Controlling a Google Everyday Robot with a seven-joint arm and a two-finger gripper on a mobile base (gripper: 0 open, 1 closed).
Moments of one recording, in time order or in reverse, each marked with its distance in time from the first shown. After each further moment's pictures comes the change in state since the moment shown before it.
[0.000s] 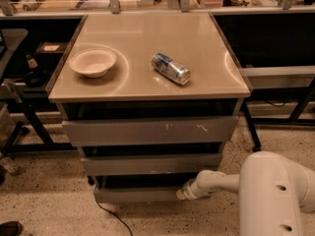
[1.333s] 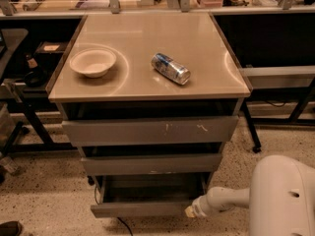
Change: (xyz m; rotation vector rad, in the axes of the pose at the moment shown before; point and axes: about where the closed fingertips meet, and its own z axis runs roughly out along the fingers) arm 0.089 0.003 -0.018 0.008 0.065 0.110
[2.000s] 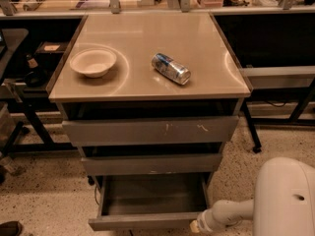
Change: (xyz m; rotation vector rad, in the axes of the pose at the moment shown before) arm 0.062 0.012 -0.004 -0.010 0.058 0.061
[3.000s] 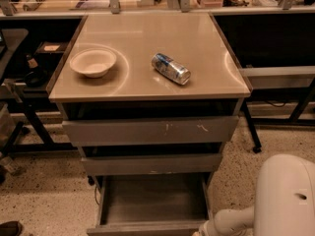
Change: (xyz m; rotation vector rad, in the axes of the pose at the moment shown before) arm 0.044 0.021 -0.013 -0.011 0.051 0.024
